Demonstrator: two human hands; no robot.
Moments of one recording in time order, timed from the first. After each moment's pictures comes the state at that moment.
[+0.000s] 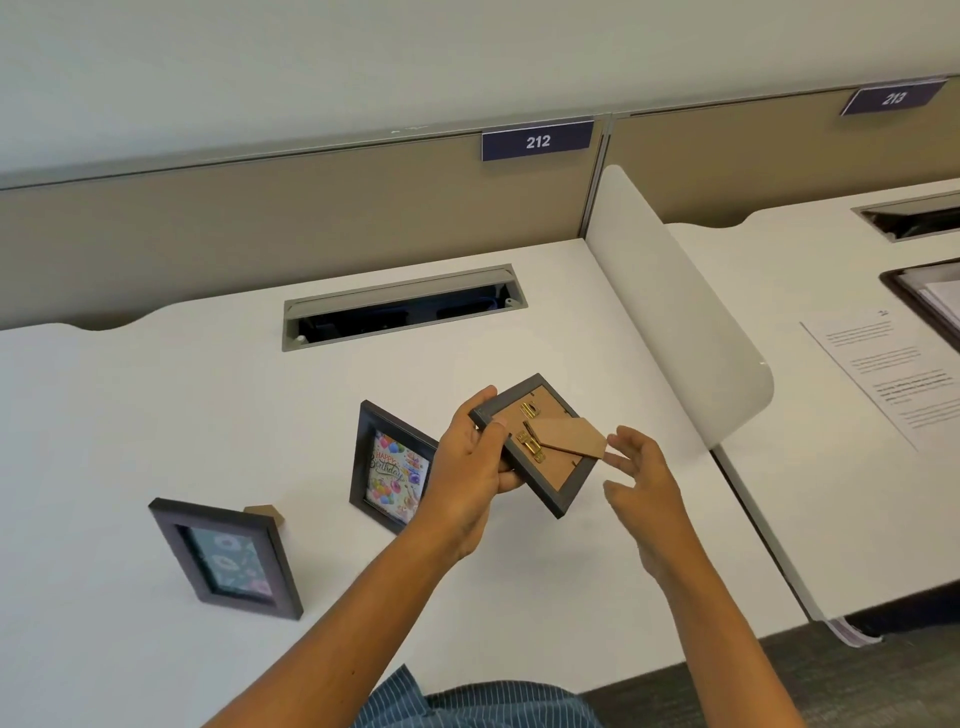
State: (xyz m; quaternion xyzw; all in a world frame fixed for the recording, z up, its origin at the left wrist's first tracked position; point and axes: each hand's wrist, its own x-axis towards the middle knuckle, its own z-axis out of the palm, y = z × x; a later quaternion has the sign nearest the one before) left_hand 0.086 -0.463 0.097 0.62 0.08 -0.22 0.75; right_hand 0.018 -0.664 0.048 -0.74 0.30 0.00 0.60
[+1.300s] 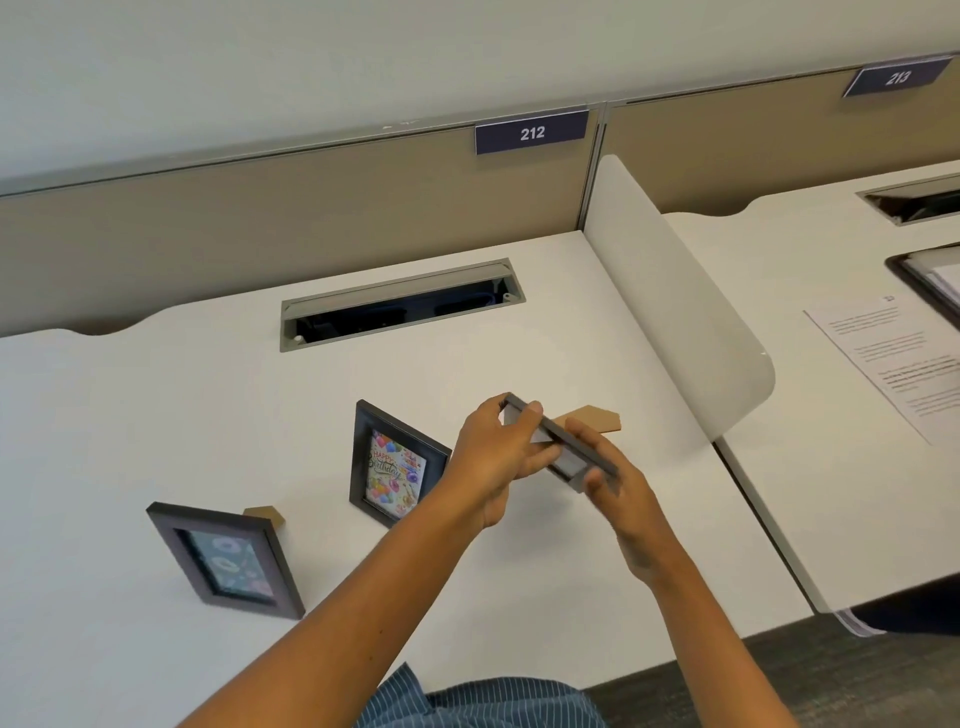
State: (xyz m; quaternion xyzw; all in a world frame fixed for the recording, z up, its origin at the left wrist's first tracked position) left_hand 0.103 -0.493 0.106 0.62 0.12 -0.29 0.72; right_hand 0.011 -0.654 0.036 -0.71 0.09 0.01 0.70
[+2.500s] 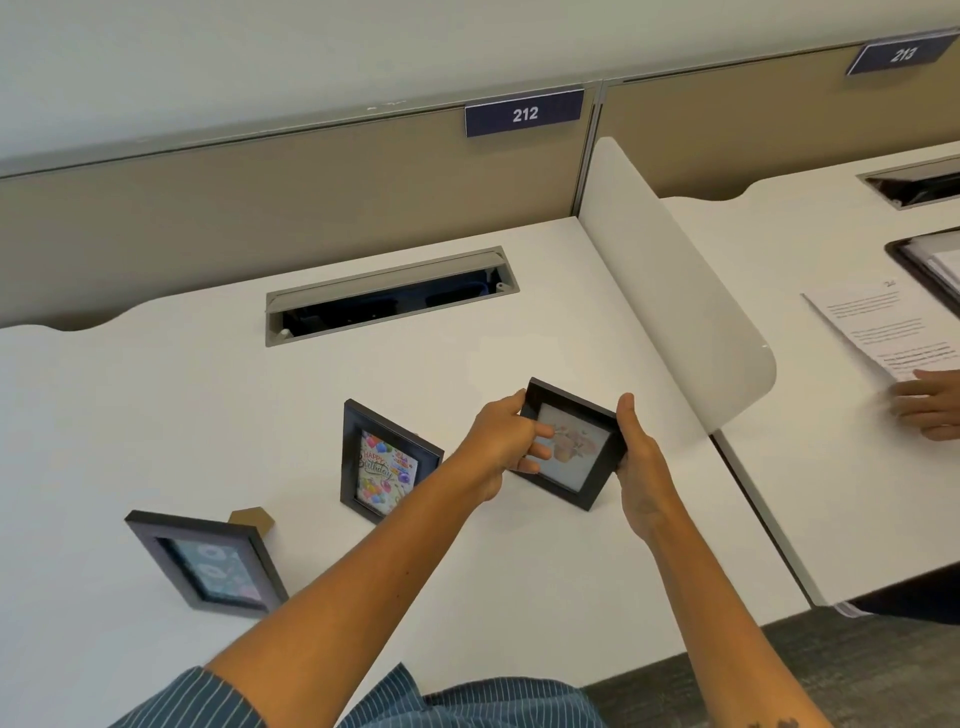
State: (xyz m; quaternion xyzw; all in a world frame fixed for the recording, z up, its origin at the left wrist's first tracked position) left_hand 0.137 -0.511 0.080 0.74 0.05 -0.37 0.56; right_hand 0.054 -0.673 0.032 -0.61 0.32 0.02 0.72
